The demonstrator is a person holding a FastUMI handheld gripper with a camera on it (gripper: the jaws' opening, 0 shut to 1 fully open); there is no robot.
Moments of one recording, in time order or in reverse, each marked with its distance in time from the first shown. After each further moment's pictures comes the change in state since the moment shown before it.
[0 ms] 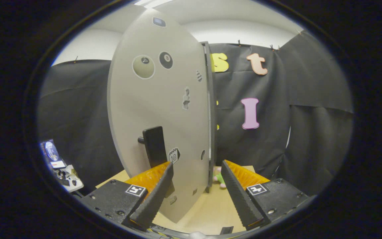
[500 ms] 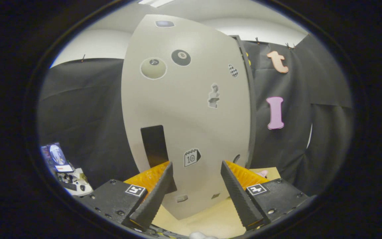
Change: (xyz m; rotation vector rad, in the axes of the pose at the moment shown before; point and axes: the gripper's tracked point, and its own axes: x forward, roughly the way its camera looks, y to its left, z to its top) arm 0.080 0.120 0.005 0.015 -0.001 0.137
